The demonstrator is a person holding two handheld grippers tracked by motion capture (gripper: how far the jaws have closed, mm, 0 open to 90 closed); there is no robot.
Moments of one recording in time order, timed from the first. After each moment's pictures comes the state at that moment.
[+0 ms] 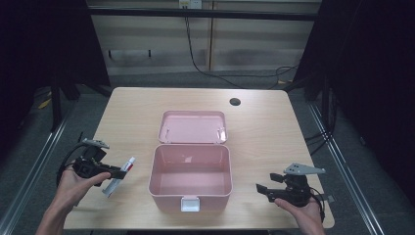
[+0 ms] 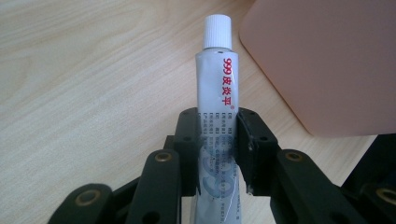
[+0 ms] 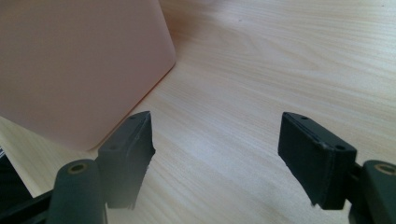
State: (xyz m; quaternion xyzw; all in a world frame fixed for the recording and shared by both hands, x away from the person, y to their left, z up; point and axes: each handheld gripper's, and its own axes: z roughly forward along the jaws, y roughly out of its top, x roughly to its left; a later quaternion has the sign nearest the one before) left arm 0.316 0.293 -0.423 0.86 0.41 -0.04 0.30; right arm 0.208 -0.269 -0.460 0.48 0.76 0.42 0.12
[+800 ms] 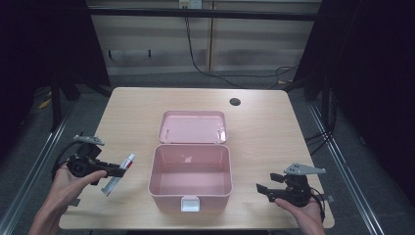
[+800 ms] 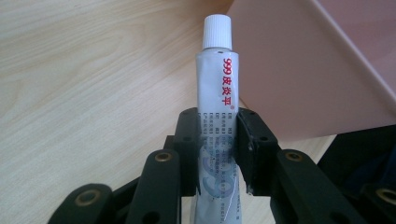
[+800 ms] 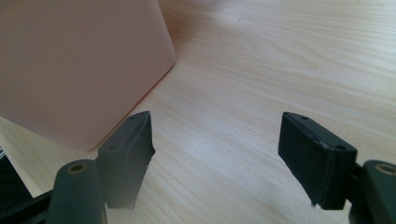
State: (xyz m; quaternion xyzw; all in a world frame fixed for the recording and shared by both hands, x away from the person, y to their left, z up) left arm 0.306 0.292 -0.395 0.85 0.40 -0.05 0.34; right arm 0.208 -0.270 -0.460 0.48 0.76 0.42 0.12
